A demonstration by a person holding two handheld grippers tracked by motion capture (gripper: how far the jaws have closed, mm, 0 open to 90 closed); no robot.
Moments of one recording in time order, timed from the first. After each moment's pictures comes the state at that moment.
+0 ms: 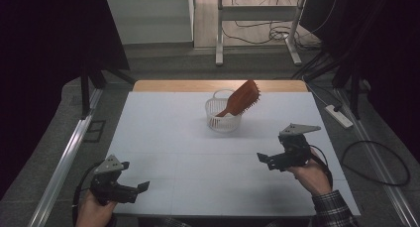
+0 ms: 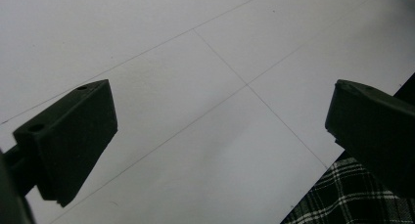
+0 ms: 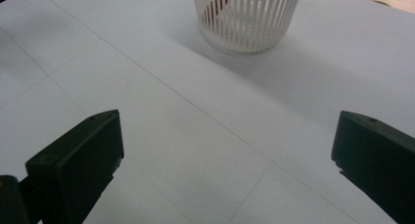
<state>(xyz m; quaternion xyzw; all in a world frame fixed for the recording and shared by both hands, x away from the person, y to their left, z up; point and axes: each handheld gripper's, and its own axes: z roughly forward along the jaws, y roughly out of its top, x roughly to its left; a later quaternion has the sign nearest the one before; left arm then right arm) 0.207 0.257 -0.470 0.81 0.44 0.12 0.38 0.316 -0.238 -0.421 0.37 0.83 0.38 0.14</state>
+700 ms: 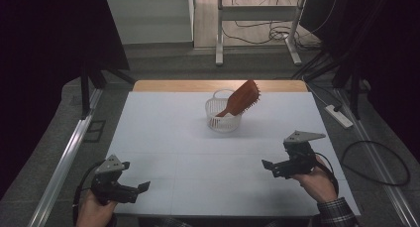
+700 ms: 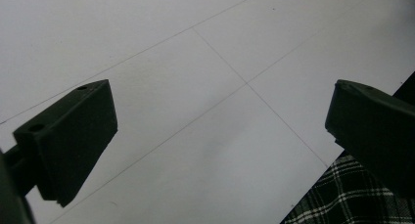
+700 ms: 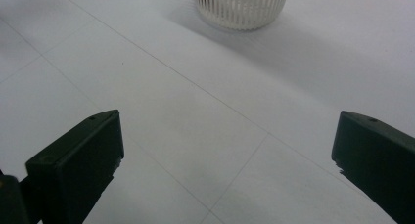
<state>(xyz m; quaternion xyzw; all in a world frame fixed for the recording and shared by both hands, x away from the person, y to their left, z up) 0.208 0.256 -0.470 0.81 0.43 0.12 0.38 0.301 -0.250 -0.428 0.38 0.84 0.37 0.14</state>
